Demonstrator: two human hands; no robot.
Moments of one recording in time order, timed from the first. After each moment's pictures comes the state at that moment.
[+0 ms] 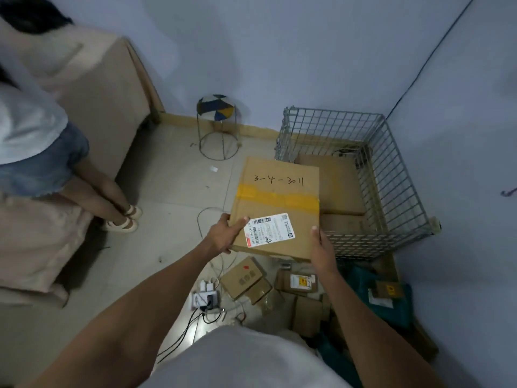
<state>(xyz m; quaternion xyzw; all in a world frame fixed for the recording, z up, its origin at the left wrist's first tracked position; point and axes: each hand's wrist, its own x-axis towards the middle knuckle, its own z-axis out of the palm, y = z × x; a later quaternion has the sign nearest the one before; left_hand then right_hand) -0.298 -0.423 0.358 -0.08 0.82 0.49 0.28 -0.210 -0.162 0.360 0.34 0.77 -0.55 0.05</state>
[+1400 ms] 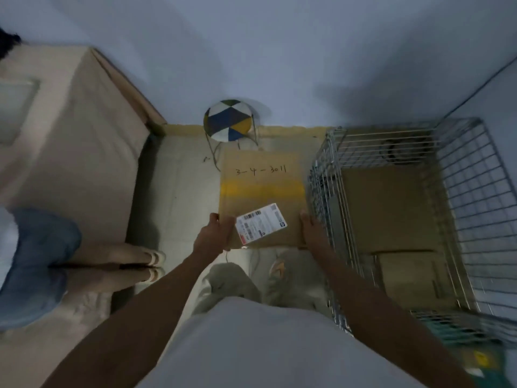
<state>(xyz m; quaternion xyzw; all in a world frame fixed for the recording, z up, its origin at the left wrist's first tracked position) -0.784 -0.504 0.289 -0.14 0.90 0.30 0.28 -0.731 -0.232 0.295 0.33 0.74 -0.56 0.17</state>
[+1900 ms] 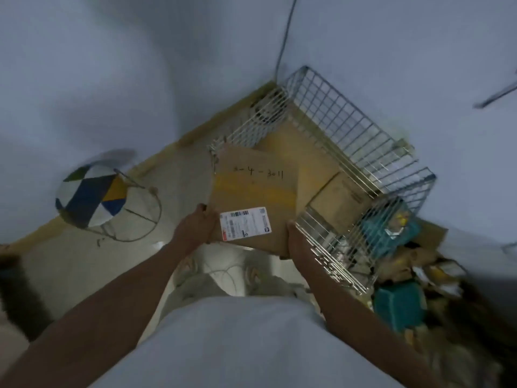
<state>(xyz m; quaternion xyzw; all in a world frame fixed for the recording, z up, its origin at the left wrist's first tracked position) -0.997 -0.321 0.297 0.28 0.85 0.18 0.40 -0.745 -0.203 0.324 0.63 0.49 -0.60 -0.03</state>
